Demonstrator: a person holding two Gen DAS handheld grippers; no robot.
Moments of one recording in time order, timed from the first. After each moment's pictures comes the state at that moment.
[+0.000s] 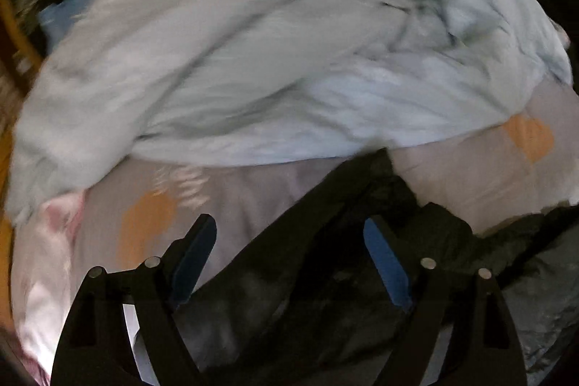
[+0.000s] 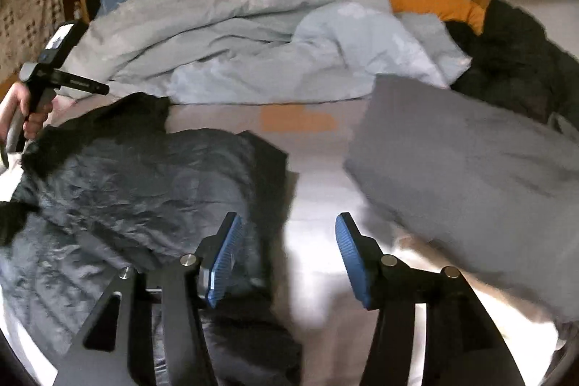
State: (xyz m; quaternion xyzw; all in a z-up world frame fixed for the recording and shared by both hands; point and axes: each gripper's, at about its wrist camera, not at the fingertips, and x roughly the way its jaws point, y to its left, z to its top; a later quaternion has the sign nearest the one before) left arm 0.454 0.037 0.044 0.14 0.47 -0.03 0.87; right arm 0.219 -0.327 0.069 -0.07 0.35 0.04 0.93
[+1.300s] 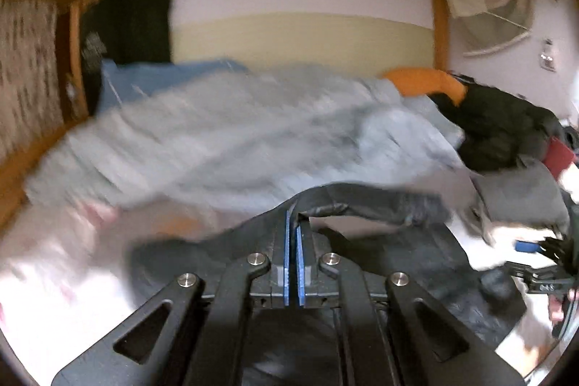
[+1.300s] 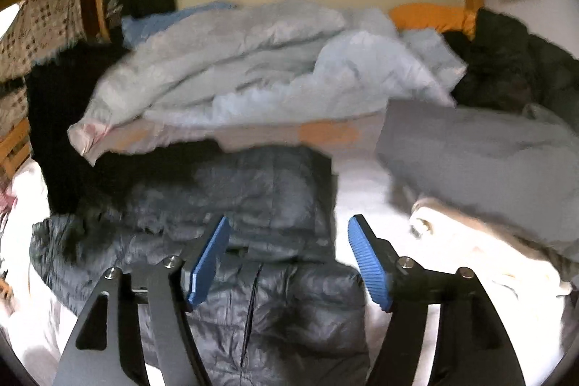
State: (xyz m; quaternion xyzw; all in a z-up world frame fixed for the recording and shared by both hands) left arm 0.152 0.069 0.168 0.03 0.23 -0.09 0.97; right arm 0.140 -0.302 0.099 0.00 0.38 0.12 0.92
